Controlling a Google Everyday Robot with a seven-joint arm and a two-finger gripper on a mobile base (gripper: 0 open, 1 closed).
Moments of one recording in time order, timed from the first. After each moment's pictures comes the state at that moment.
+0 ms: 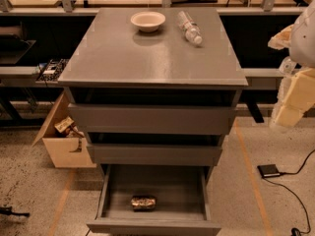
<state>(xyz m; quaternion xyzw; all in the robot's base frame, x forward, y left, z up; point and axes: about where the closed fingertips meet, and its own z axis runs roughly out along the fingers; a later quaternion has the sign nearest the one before) 0.438 -0.215 0.983 -0.60 0.78 -0.04 0.17</state>
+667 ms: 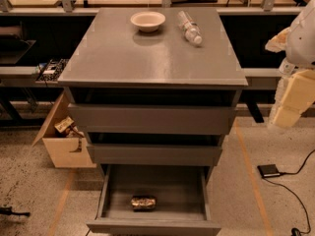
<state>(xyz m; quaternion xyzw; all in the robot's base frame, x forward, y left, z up) 0.439 -0.214 0.978 -0.60 0.78 -0.04 0.16</state>
